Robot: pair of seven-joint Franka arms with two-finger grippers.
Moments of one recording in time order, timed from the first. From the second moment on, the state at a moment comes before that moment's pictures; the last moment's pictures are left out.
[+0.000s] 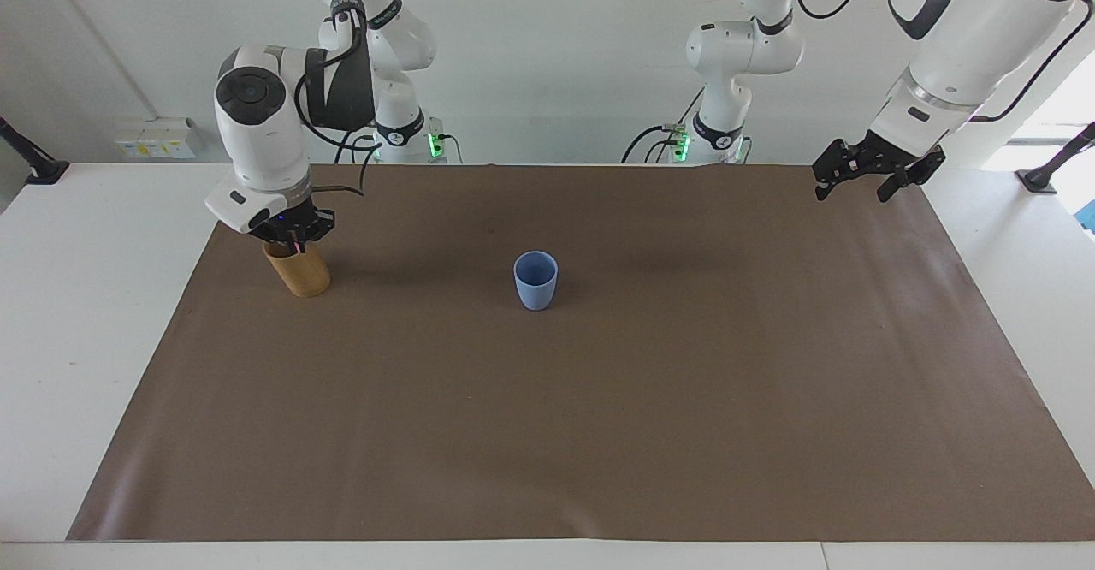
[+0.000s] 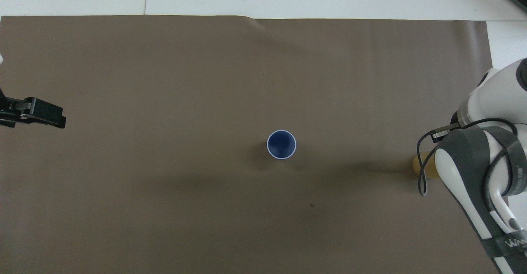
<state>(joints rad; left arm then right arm) -0.10 0.00 0.03 -1.52 -0.02 1.45 0.02 -0.12 -0.01 0.13 -1.94 -0.26 1.80 -0.10</state>
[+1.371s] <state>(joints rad) -0.10 -0.03 0.03 -1.52 -0.02 1.44 0.02 0.13 -0.11 0.32 -1.81 -0.03 2.00 0.34</state>
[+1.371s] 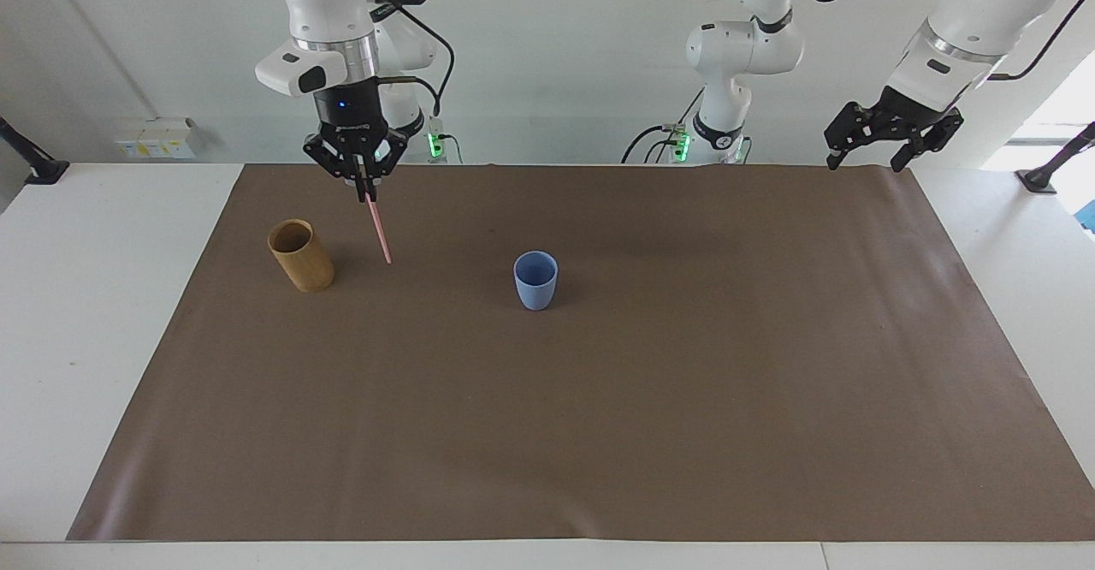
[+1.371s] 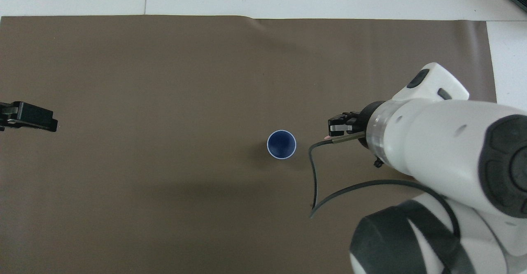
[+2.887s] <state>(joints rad) -0.10 -0.03 0.03 -1.52 -0.02 1.44 0.02 0.23 0.04 0.30 -1.79 -0.03 2.10 0.42</state>
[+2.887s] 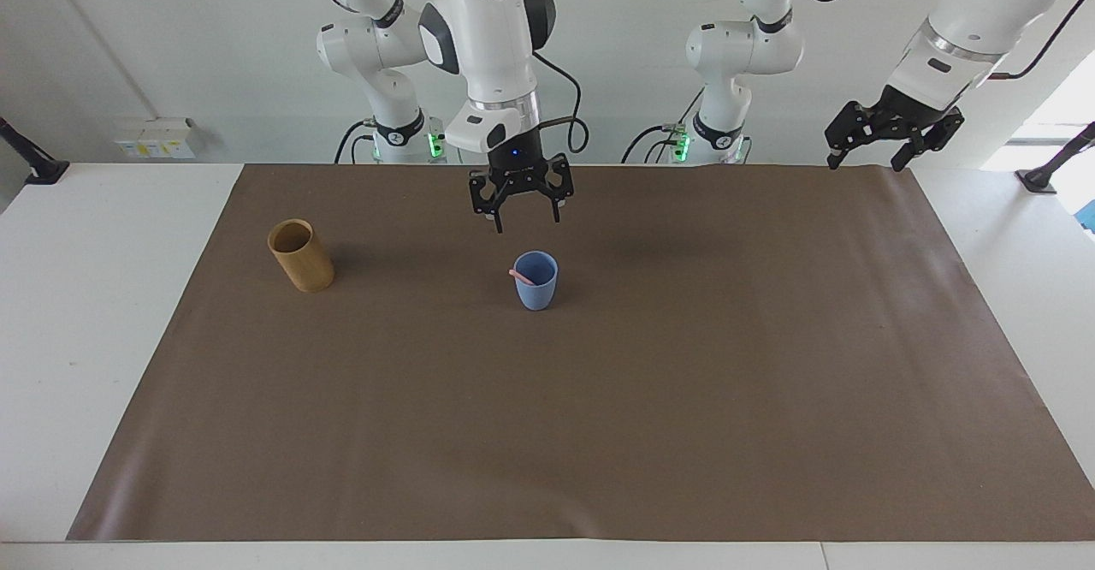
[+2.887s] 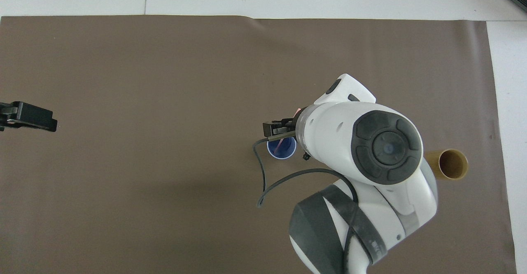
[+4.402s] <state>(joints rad) -0.10 -0.03 0.03 -1.52 -0.02 1.44 0.02 -0.03 -0.03 0.14 -1.54 -0.04 1.47 0.22</state>
